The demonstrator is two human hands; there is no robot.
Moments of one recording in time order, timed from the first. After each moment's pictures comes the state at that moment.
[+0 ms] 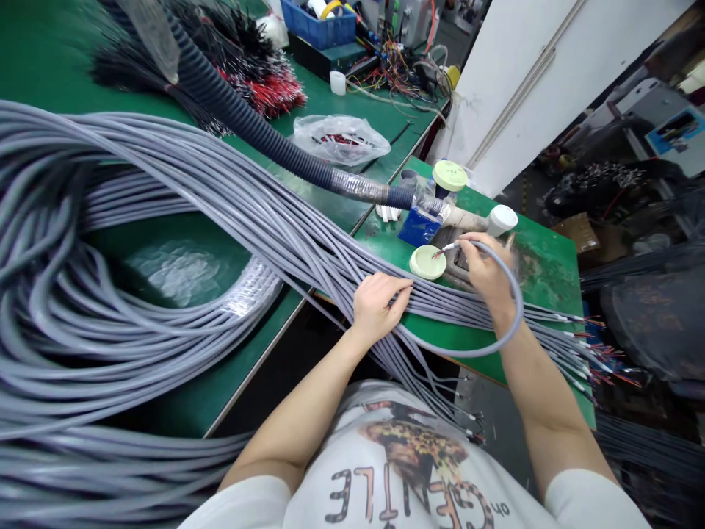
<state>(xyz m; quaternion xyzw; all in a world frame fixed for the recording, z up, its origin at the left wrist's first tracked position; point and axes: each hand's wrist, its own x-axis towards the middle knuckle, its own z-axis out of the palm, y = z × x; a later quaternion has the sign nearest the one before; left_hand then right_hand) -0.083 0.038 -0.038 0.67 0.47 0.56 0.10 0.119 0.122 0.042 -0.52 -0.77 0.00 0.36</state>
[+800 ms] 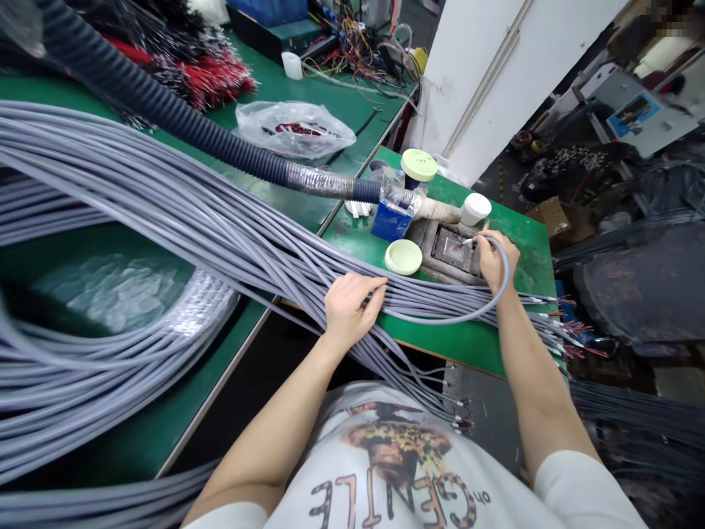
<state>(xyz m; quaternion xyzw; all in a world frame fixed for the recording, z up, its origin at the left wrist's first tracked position) -0.083 0.038 -0.039 0.68 0.47 0.56 0.09 0.224 0.149 0.008 -0.63 -0.70 -0.10 0.32</state>
